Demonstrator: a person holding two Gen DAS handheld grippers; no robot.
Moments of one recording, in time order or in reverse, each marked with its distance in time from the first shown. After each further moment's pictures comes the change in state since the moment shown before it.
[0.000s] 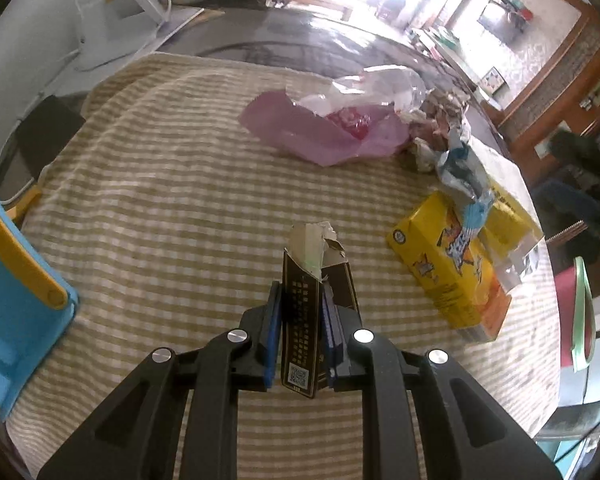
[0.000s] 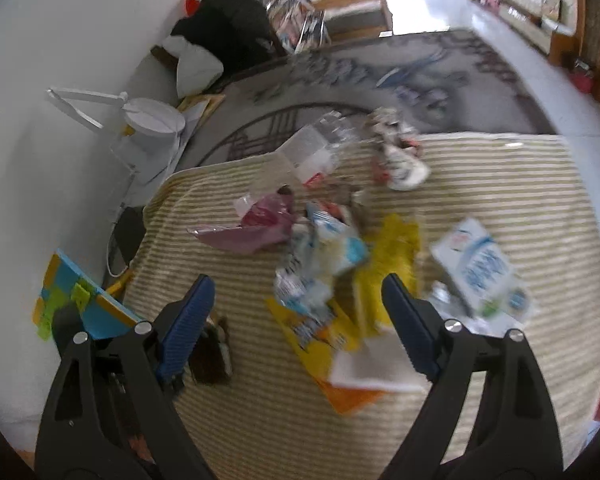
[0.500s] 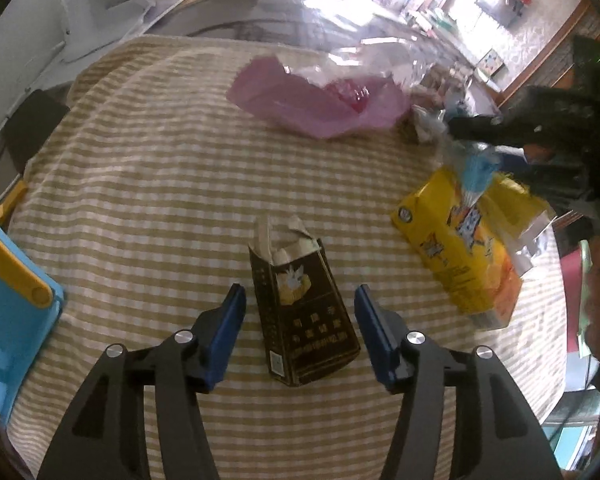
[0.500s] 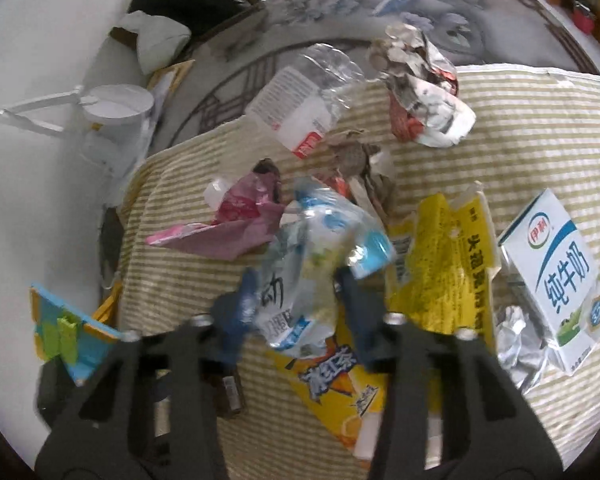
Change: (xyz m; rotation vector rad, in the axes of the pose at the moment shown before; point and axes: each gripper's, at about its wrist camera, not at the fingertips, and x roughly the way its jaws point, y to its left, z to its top) left arm 0.016 0.008 -0.029 0.028 0.063 0.000; right arm 0.062 -0.012 0.008 0.122 0.123 0.055
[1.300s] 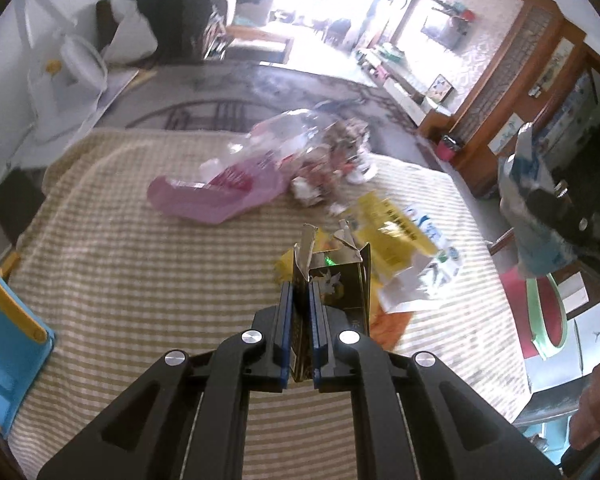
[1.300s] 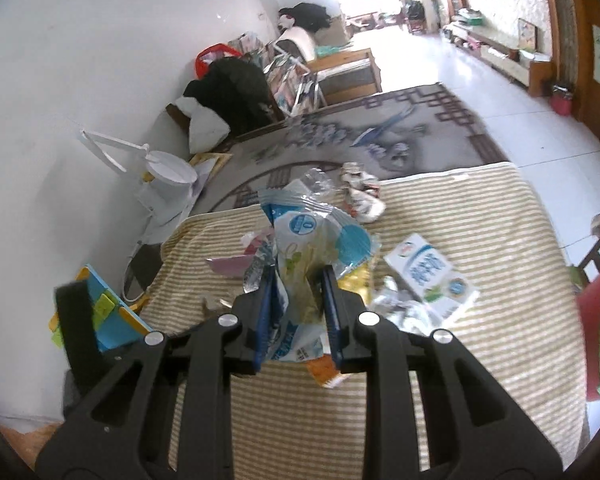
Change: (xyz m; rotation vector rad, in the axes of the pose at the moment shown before) left arm -0.075 -0.074 0.005 0.113 -0.205 -0.109; right arm -0.173 -0.010 -0.091 -0.127 -0.408 -0.053
